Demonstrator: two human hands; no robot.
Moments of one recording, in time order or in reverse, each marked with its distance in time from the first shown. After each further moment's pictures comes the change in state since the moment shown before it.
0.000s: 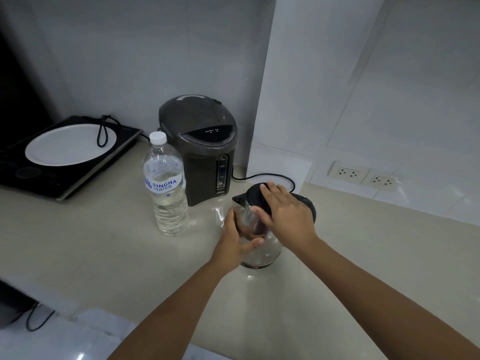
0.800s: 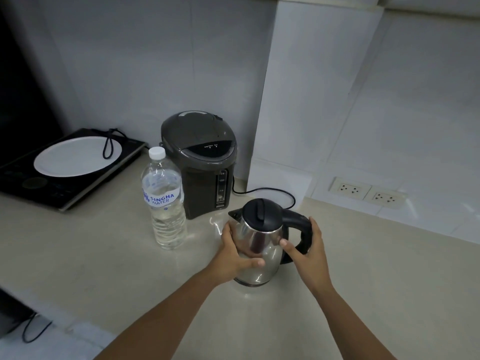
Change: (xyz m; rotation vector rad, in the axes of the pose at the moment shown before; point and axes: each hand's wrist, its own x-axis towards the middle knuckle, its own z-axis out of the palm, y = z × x) left_hand 0.007 0.006 -0.005 -0.077 -0.113 -0.143; right_hand -0.063 0.043 0.022 1.168 -0.028 0.667
